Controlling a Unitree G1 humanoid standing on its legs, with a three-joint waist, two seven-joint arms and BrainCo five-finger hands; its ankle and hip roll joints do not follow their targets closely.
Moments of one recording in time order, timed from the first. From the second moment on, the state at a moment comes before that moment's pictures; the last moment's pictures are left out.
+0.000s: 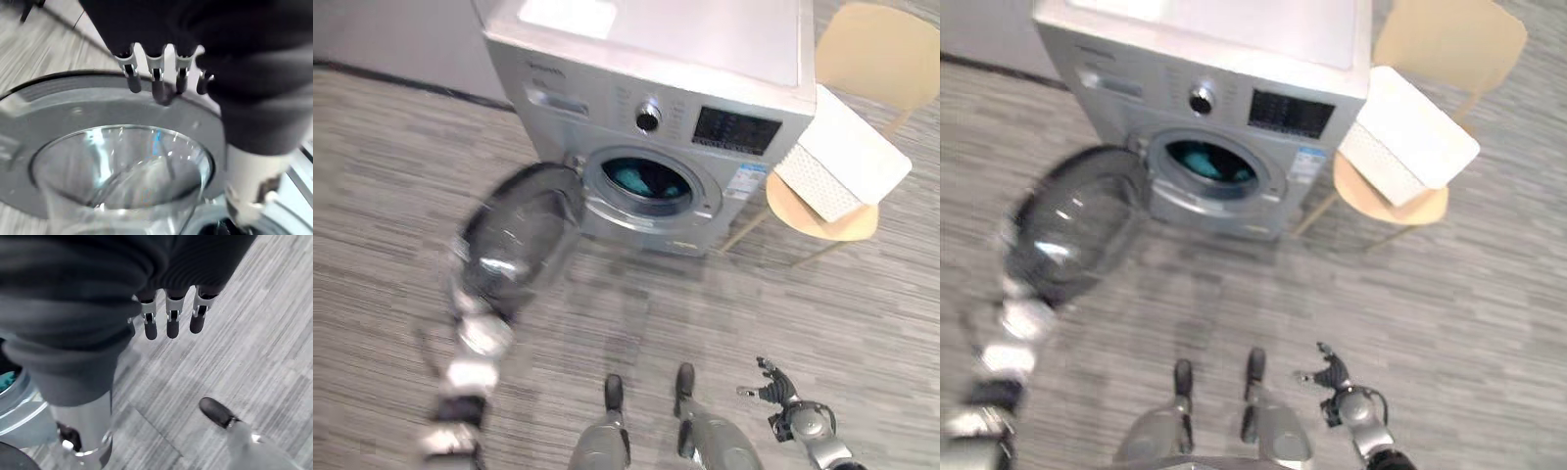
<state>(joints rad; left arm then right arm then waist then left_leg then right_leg) -0.04 0.34 0.01 0.38 0.04 -0.08 0.31 -0.01 -0.28 0.22 0.79 -0.08 -0.08 -0.08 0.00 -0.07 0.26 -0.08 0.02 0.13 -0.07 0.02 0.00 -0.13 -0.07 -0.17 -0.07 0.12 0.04</state>
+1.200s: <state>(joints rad) -0.24 0.42 -0.27 0.49 0.02 -0.11 0.26 -0.04 -0.39 0.27 0.73 -0.11 -0.09 -0.11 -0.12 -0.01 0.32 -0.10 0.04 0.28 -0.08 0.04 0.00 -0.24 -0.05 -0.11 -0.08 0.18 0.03</state>
